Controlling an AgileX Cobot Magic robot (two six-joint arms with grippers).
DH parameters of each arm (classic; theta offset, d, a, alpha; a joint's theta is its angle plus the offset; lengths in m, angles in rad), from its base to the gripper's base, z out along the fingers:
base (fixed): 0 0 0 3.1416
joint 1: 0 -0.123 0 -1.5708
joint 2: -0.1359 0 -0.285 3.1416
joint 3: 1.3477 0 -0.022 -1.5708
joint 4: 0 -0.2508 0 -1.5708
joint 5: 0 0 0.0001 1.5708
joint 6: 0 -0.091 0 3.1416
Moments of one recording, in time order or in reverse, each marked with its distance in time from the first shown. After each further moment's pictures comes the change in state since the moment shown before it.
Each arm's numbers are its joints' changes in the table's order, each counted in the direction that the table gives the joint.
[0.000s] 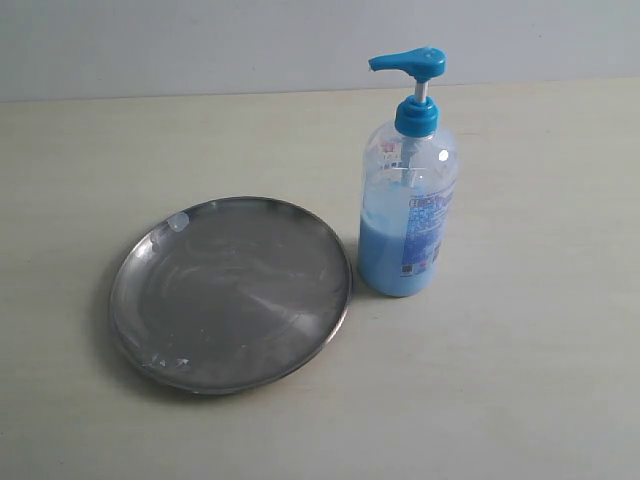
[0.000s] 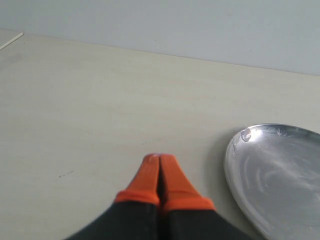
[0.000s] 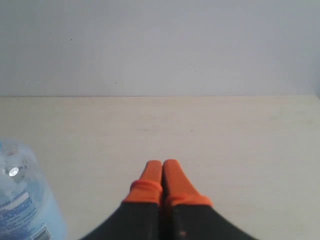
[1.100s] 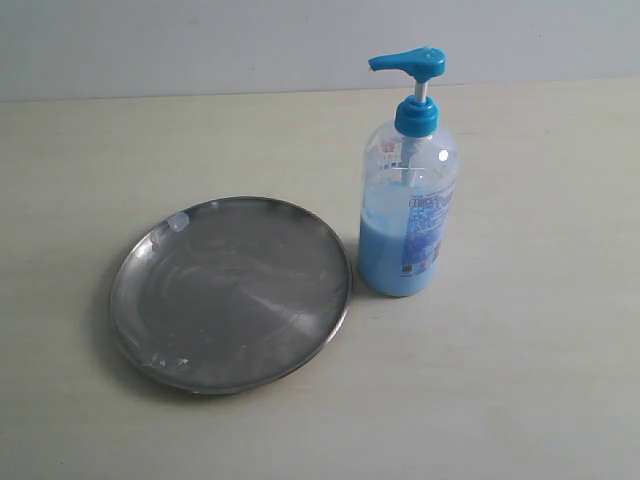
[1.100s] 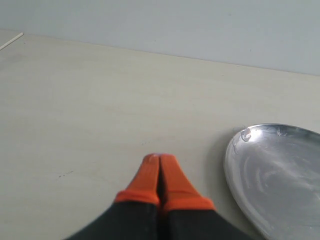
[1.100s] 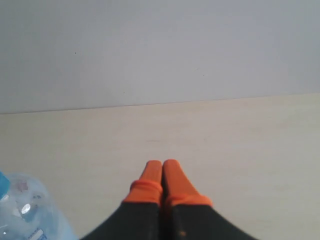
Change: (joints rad) left arm 0.000 0.000 0.000 0.000 0.000 0.000; right arm 0.000 -0.151 -0.120 -0.070 0.017 -0.005
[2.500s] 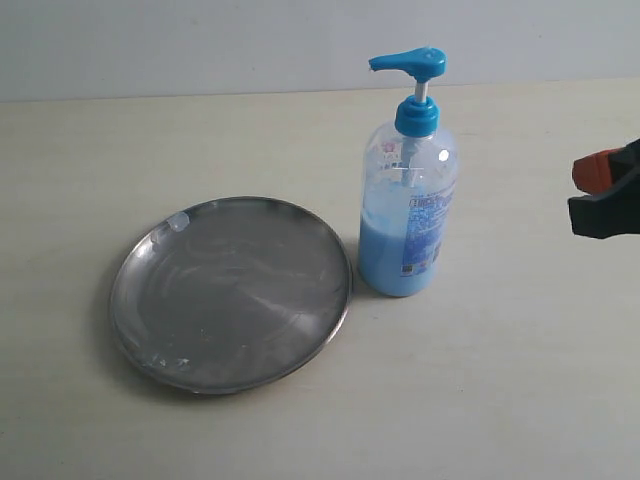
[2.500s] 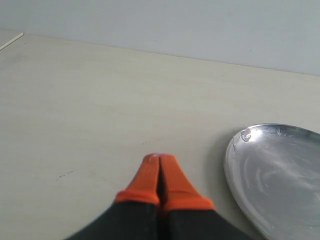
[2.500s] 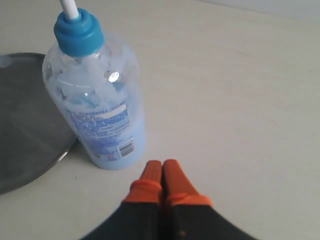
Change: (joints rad) left arm 0.000 0.000 0.000 0.000 0.000 0.000; right arm -0.265 -0.149 0.059 -0.089 -0.110 0.193
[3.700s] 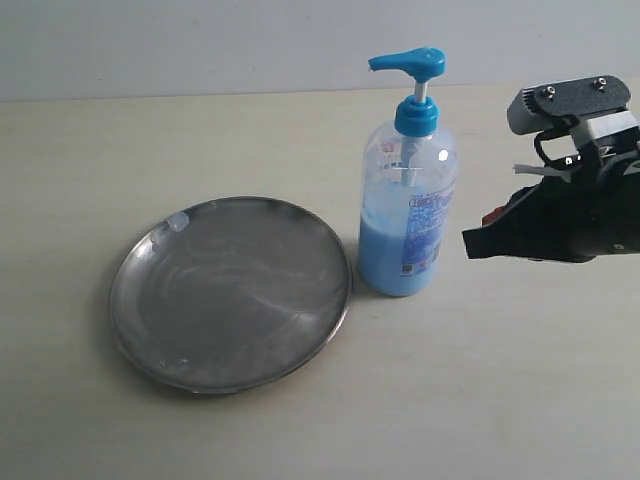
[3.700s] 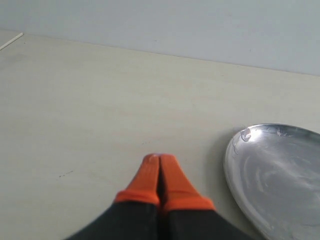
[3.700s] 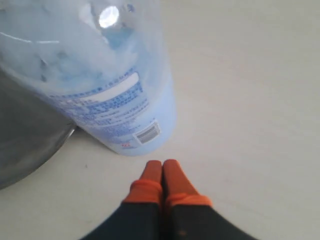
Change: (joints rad) left arm 0.000 0.000 0.000 0.000 0.000 0.000; right arm -0.023 -0.416 -0.008 -0.490 0.164 0.416
